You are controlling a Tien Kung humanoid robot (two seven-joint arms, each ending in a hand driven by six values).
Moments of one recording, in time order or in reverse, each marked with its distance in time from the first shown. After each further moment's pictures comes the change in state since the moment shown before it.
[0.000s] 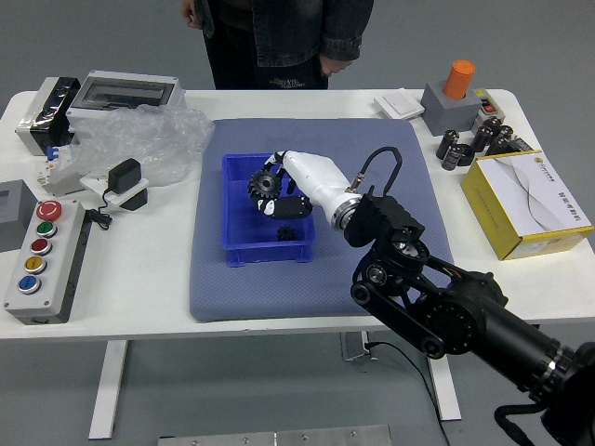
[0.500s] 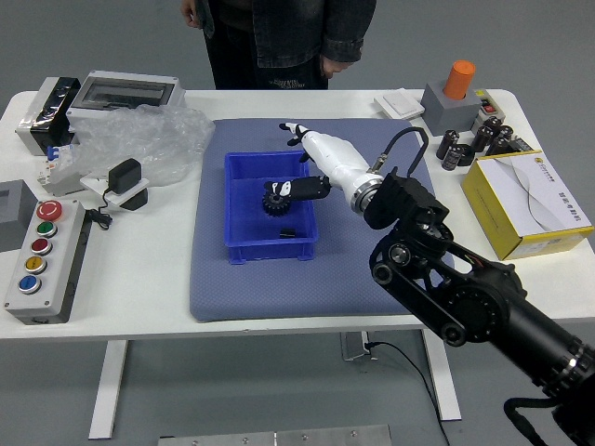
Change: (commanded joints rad) left arm -0.002 0.001 0.008 0.000 -0.012 0.004 -0.005; right arm -0.026 -0.061 0.121 0.104 0.043 0.041 0.005
